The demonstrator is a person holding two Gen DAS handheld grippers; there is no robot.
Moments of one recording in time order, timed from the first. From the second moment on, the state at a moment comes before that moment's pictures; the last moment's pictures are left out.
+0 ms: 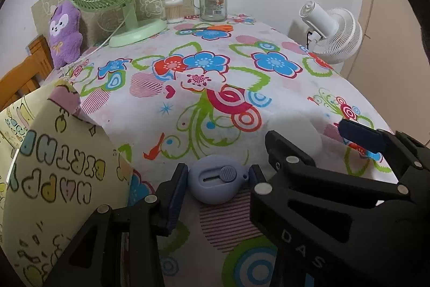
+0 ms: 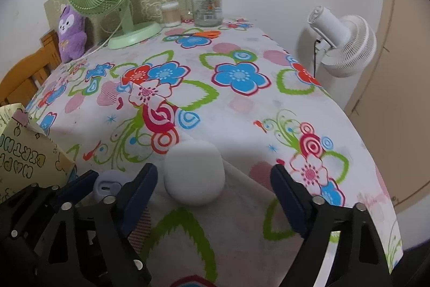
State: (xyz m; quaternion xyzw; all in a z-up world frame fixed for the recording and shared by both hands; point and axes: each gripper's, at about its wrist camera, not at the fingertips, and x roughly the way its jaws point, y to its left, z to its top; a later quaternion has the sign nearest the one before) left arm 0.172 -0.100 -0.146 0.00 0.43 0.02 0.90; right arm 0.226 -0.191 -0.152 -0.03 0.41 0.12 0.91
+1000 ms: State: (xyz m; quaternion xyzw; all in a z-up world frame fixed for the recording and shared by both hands) left arm 0.151 -0.106 -0.144 0.01 0.44 0.00 0.90; right arm 0.204 -0.193 -0.151 -0.04 0.42 0.12 0.90
